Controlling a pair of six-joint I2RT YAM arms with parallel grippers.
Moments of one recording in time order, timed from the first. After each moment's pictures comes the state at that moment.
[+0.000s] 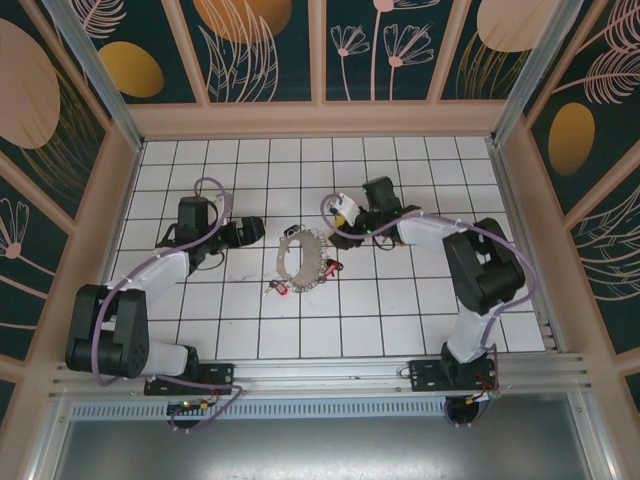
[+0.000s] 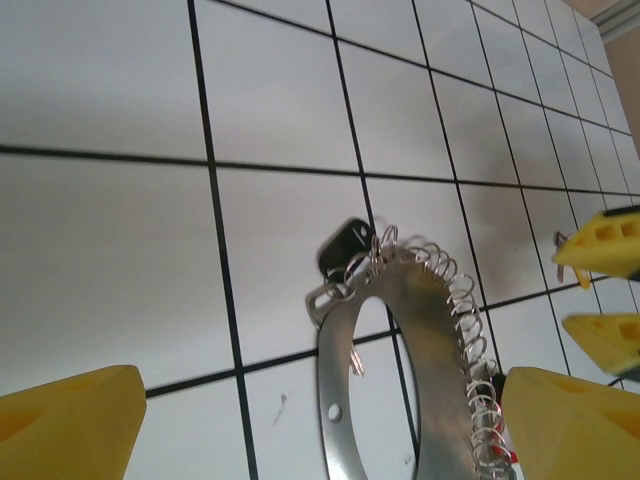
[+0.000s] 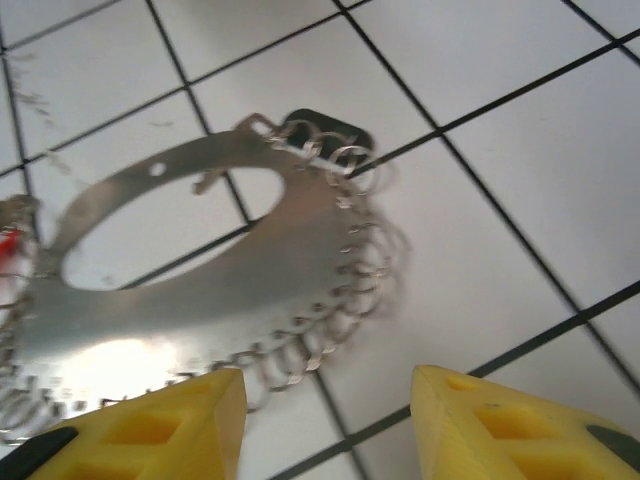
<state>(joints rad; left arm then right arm) -0.14 1.39 0.68 -0.01 0.49 -0.41 0.48 1.83 1.08 -0.13 -0.57 -0.46</state>
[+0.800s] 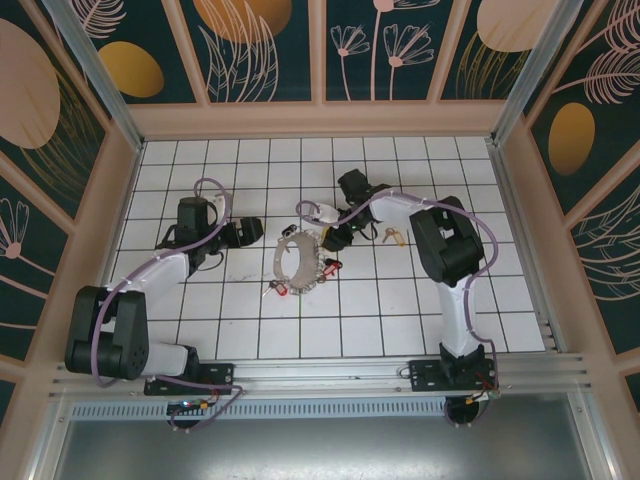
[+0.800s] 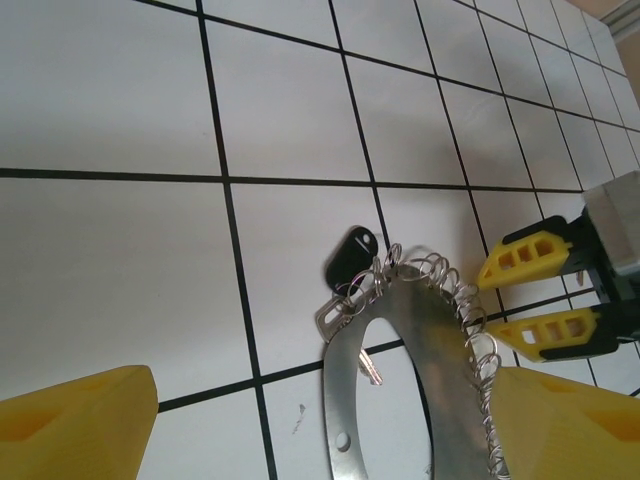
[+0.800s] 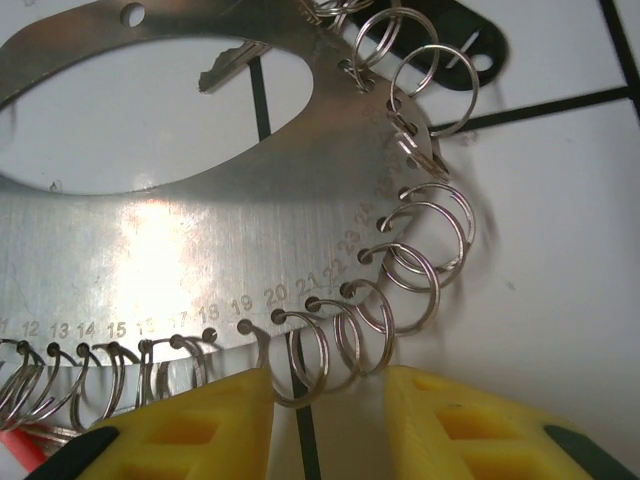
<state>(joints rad) -0.14 1.38 0.66 0.02 0.46 -0.37 0.53 2.12 1.43 -0.54 -0.57 -0.81</state>
